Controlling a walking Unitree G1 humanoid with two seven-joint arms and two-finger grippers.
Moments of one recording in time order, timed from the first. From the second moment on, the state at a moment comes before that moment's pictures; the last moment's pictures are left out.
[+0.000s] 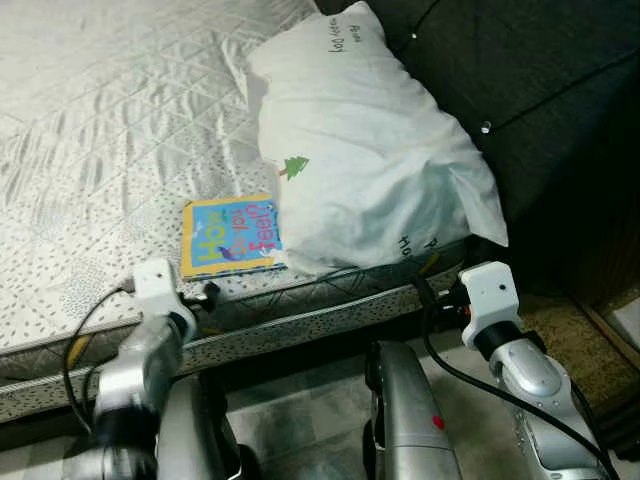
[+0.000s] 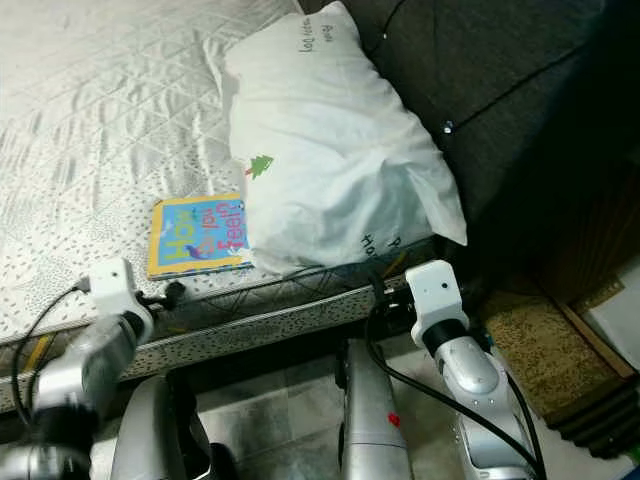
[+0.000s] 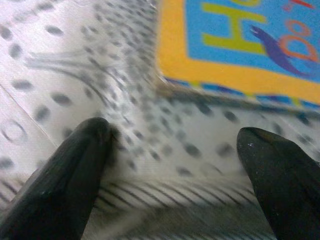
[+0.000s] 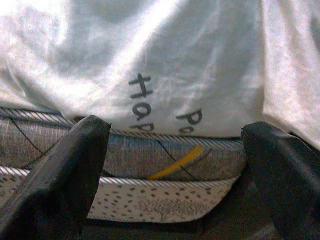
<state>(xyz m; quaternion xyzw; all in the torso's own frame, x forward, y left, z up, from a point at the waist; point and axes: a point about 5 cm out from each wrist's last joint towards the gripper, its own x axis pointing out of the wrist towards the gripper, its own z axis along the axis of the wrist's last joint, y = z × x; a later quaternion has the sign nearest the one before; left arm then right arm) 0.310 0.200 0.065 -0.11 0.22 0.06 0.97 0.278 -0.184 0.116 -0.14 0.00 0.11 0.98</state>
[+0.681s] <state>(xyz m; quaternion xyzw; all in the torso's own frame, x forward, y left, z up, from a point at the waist) 0.248 0.185 0.107 -0.03 0.04 0.09 0.99 0.299 -0.145 0.134 0.02 -0.05 0.10 0.99</state>
